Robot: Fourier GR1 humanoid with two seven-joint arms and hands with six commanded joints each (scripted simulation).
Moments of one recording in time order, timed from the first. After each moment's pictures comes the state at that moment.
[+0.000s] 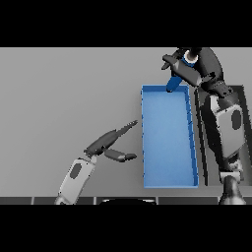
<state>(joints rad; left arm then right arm) -0.21 0.02 -0.36 -1.58 -0.17 -0.42 0.08 -0.93 -0.45 -0.01 -1.56 -0.56 0.03 0.49</state>
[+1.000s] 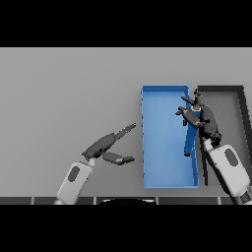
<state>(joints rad) -0.16 0.03 -0.37 -1.61 -0.16 -0.43 0.09 -0.32 -0.64 0.29 -1.69 -0.53 -0.40 0.61</state>
